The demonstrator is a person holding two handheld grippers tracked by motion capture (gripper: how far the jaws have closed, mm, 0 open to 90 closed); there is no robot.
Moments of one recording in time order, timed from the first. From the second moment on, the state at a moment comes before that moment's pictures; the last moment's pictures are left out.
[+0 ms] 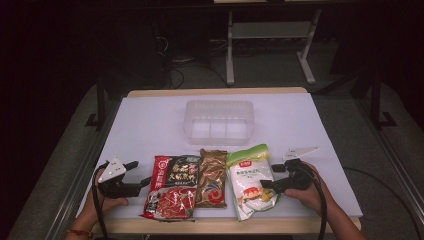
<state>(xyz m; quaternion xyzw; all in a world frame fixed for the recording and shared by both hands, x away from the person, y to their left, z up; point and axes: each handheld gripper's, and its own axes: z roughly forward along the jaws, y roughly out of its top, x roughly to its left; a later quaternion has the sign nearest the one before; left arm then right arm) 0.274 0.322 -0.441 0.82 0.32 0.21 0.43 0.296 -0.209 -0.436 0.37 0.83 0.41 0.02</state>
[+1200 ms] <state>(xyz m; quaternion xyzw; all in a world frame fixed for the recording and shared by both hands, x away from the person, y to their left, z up) 0.277 0.319 -0.442 0.81 0.33 0.21 0.43 0.315 -0.190 -0.454 0.35 0.82 0.44 -0.12</state>
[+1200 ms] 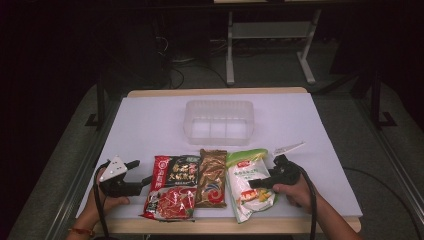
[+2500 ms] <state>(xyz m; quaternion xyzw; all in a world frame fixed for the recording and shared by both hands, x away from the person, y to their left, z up) 0.279 0.321 -0.444 0.81 0.33 0.21 0.44 0.279 -0.199 -0.413 0.31 0.82 0.48 0.02</state>
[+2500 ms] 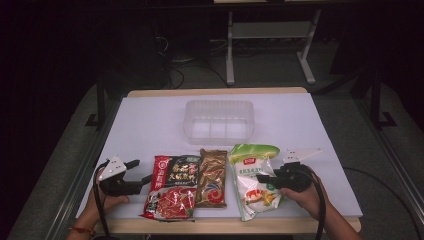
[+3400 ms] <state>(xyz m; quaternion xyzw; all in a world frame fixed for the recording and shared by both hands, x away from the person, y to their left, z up) 0.281 0.325 -0.444 0.80 0.34 0.21 0.45 0.262 -0.202 -0.387 0.29 0.81 0.51 0.08</state>
